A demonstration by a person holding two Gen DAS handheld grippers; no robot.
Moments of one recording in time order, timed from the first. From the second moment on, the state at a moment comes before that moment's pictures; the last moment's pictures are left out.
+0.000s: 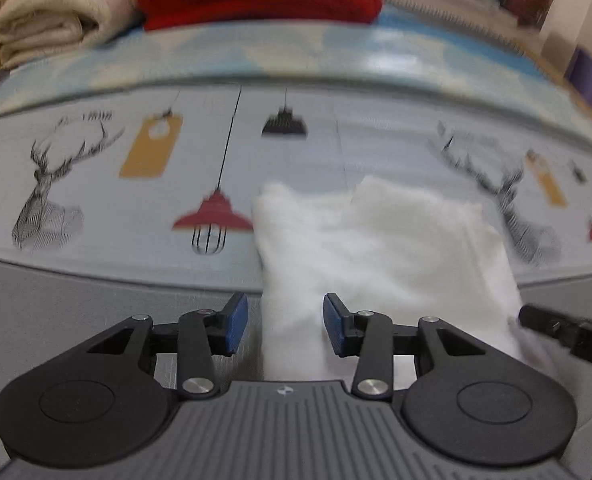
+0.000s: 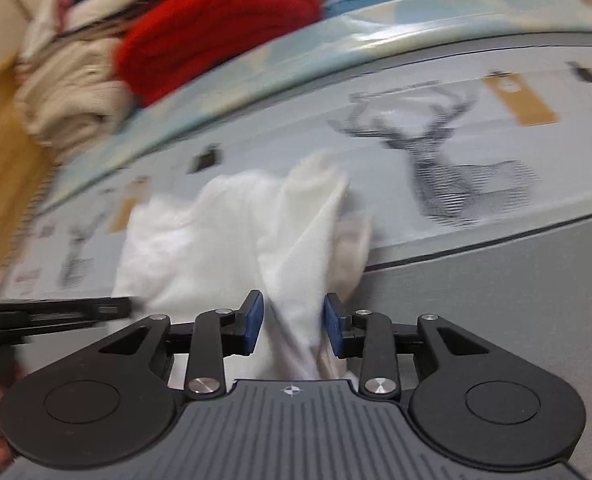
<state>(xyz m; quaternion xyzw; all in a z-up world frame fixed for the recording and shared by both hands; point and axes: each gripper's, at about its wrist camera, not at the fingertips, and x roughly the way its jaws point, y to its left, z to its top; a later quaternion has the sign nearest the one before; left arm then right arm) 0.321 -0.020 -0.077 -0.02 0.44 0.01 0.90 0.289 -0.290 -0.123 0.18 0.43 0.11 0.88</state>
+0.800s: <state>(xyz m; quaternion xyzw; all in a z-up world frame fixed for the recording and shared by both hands) 0.257 -0.045 -0.090 0.13 0.45 -0.12 0.87 0.230 -0.282 -0.115 0.01 0.46 0.09 0.88</state>
